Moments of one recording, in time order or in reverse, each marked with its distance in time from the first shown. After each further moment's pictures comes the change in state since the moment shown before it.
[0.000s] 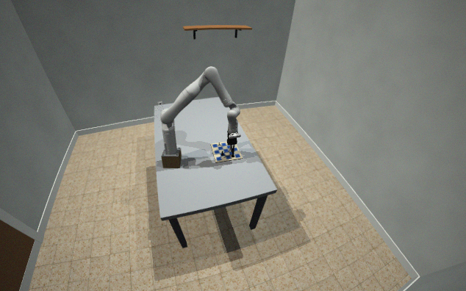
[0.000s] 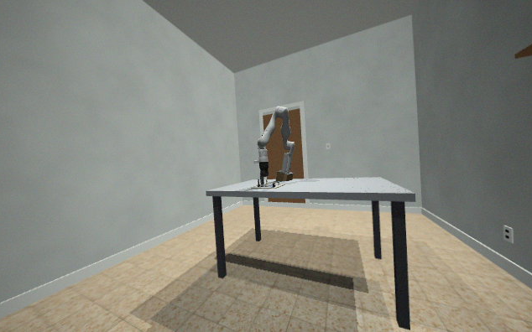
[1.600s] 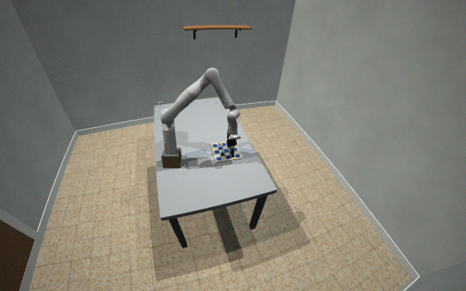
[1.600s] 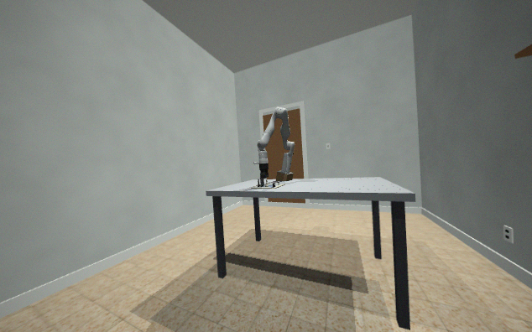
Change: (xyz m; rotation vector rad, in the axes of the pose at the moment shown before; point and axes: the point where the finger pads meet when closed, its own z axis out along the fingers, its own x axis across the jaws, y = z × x) arm 0.005 -0.002 0.012 0.000 0.013 0.005
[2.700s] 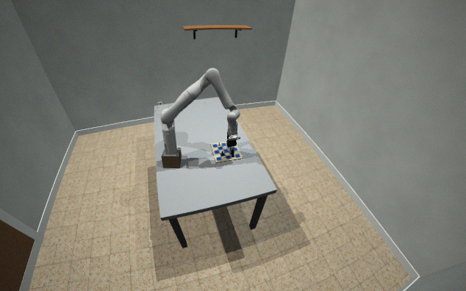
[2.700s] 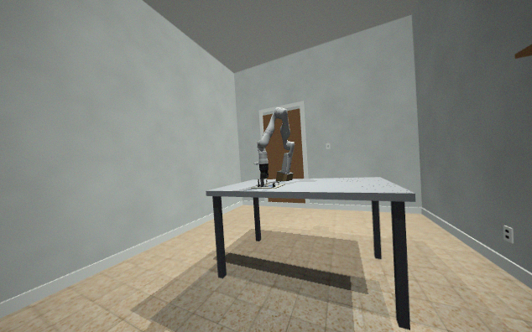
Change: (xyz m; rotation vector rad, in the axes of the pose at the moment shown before) arm 0.000 0.000 0.003 0.000 0.000 0.000
